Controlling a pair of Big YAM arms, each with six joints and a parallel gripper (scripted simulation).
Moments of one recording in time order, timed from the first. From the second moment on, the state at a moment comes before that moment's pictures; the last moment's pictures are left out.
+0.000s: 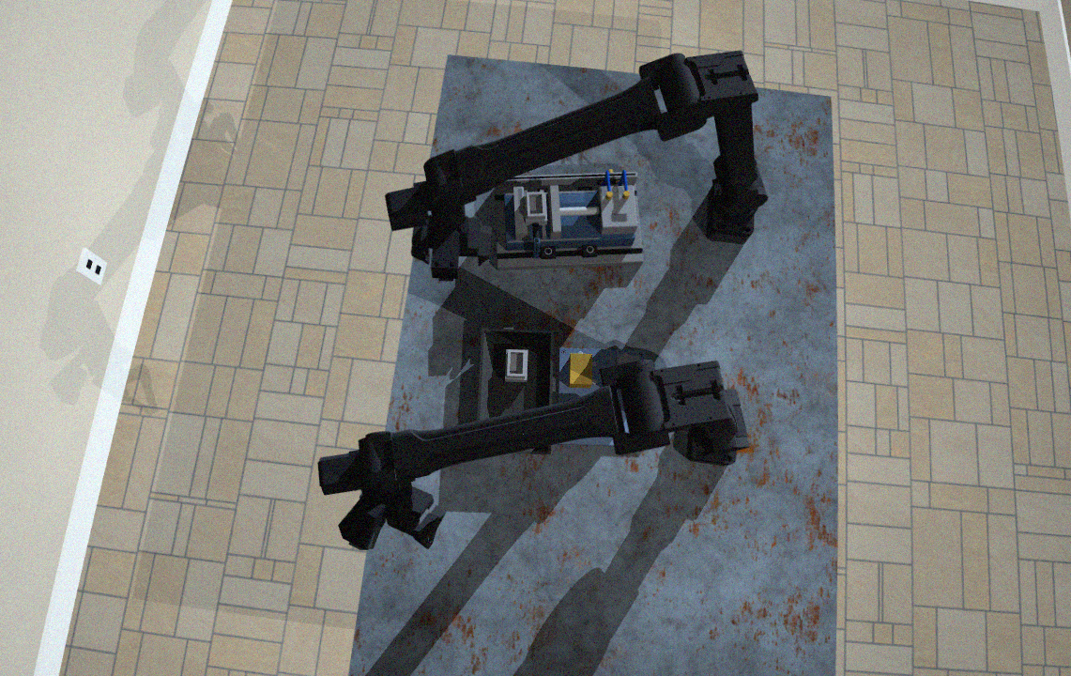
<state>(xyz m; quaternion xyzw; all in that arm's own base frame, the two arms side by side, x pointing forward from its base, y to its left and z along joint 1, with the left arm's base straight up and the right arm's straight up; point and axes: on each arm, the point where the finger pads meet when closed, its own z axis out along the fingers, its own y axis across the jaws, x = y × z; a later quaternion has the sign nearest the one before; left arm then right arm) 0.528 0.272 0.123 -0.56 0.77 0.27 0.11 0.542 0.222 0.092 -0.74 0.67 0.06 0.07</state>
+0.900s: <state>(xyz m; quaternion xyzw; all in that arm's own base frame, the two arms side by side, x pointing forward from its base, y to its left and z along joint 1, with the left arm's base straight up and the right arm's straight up) 0.516 0.255 0.122 -0.54 0.79 0.26 0.10 0.517 0.205 0.092 -0.74 0.67 0.06 0.03</state>
